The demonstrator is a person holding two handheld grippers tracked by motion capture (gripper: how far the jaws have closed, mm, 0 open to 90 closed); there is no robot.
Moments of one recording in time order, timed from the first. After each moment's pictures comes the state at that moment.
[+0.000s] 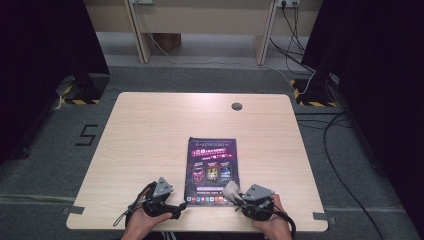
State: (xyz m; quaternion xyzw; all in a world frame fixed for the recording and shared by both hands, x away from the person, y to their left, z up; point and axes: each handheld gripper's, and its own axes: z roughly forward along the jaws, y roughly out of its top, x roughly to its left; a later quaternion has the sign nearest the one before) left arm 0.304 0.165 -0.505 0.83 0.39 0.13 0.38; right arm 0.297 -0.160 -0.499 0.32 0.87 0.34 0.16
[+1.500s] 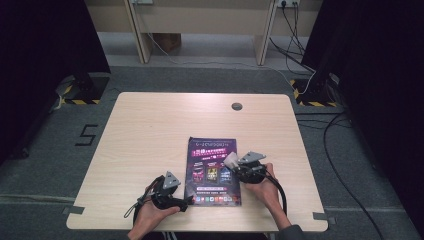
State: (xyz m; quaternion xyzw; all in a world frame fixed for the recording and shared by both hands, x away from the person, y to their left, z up) left arm 0.322 0.156 -0.512 0.83 0.40 0.13 0.36; right arm 0.400 -0.145 -0.497 0.37 0.85 0.31 0.19
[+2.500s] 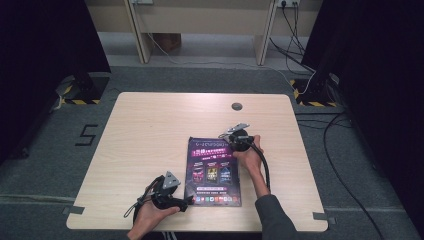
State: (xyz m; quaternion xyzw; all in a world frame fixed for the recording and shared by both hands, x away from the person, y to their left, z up) left arm 0.323 0.156 -0.513 0.83 0.40 0.13 0.36; right arm 0.498 -0.108 -0.492 0.42 0.84 0.26 0.23
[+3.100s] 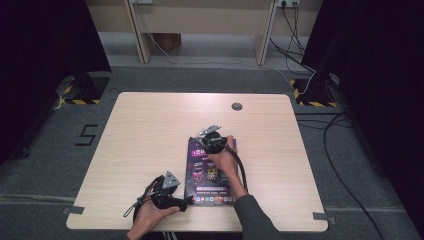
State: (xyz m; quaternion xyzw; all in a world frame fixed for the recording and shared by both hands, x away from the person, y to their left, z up) left arm 0.323 0.157 -0.513 0.83 0.40 0.13 0.36; right arm 0.491 -0.023 -0.496 0.36 0.86 0.29 0.21
